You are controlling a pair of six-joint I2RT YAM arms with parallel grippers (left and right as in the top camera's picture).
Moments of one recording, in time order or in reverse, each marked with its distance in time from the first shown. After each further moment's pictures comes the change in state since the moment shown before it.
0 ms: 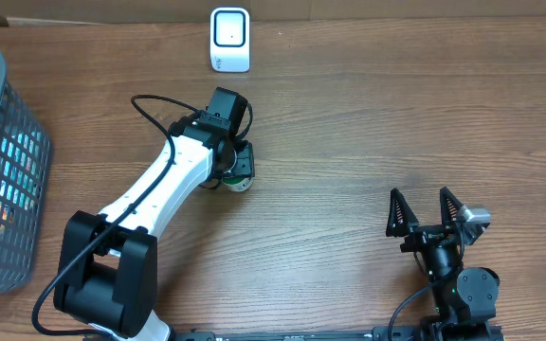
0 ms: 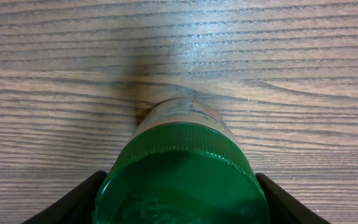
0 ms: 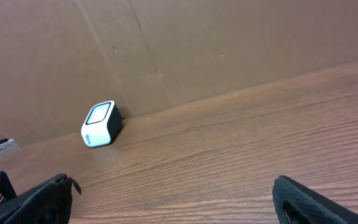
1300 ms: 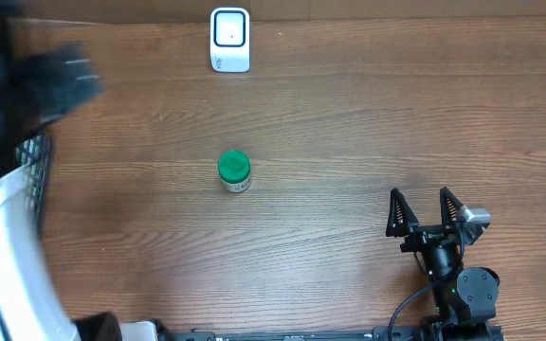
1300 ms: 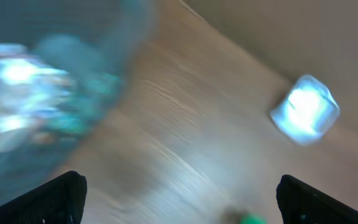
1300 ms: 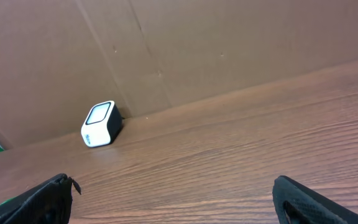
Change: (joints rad) left arm 0.563 -0.229 0.974 -0.723 -0.152 -0.003; right arm 0.000 0.000 0.000 0.001 0.000 0.000
